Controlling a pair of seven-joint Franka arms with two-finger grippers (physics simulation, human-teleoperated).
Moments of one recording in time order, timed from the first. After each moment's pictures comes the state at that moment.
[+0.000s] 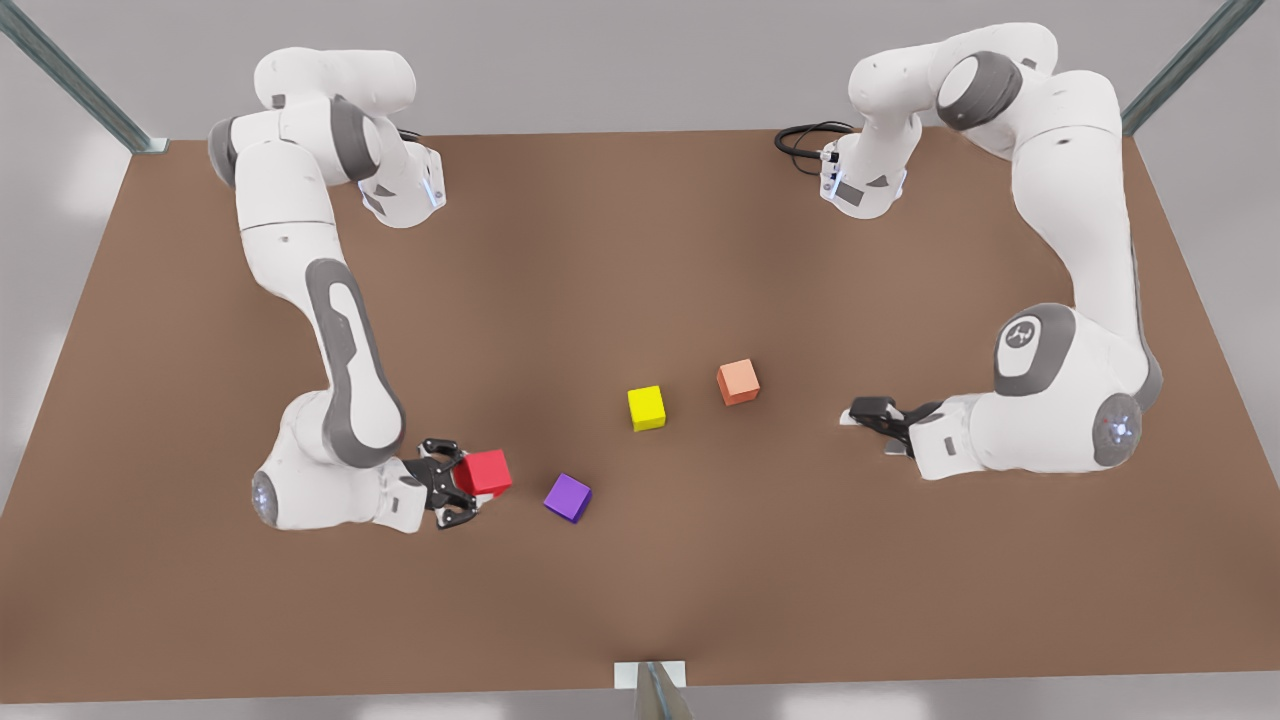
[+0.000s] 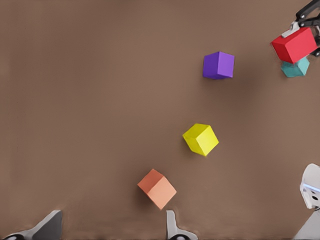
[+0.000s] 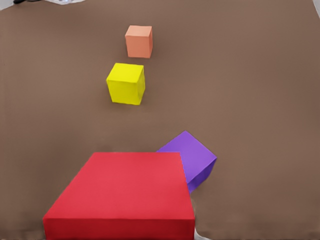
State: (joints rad) left arm 0.14 0.63 -0.46 -1.10 -0.05 1.47 0.15; right arm 0.21 0.80 -0.06 -1.22 0.63 1.80 -1.99
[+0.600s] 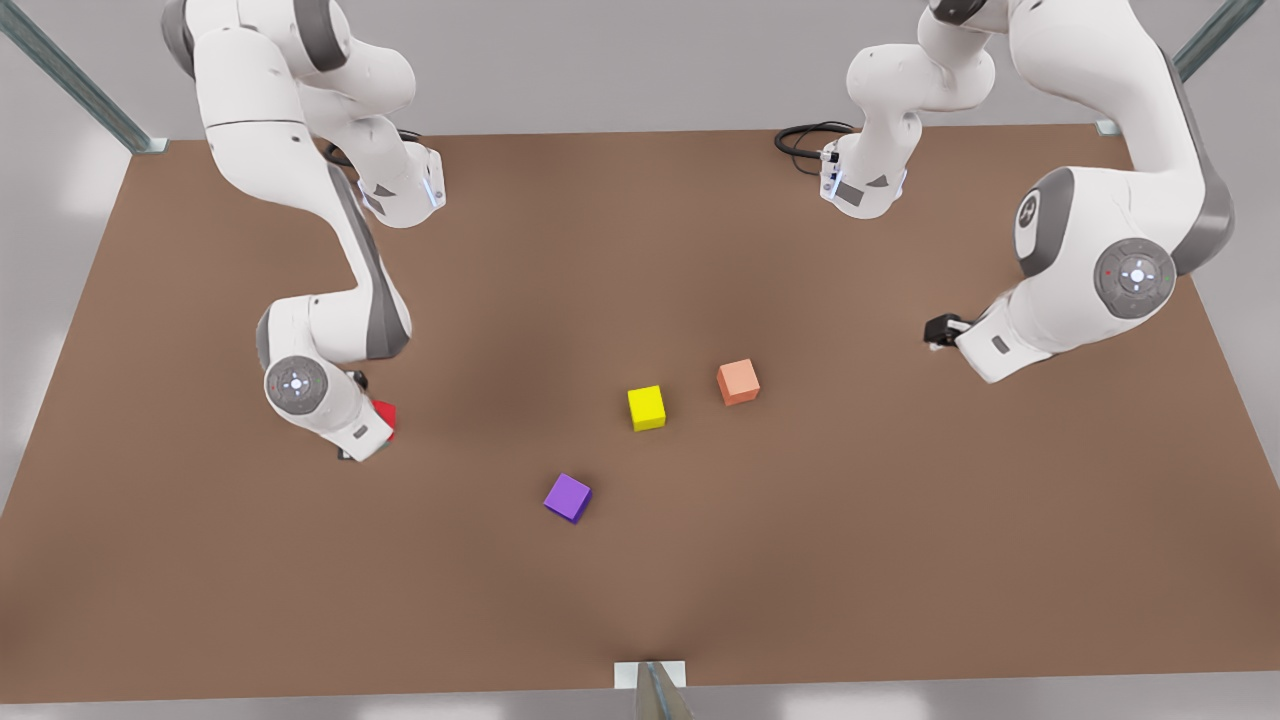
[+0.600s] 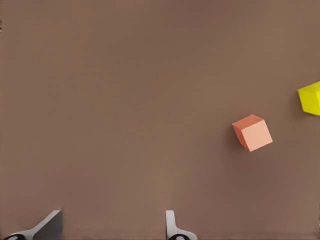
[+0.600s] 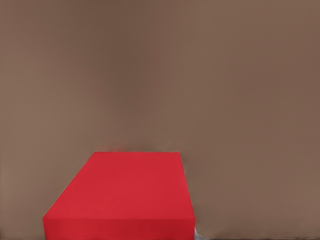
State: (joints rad) left arm -0.07 0.22 -0.07 -1.46 0.04 1.45 0.08; right arm 0.24 0.35 -0.11 -1.88 -0.13 2.04 -1.38
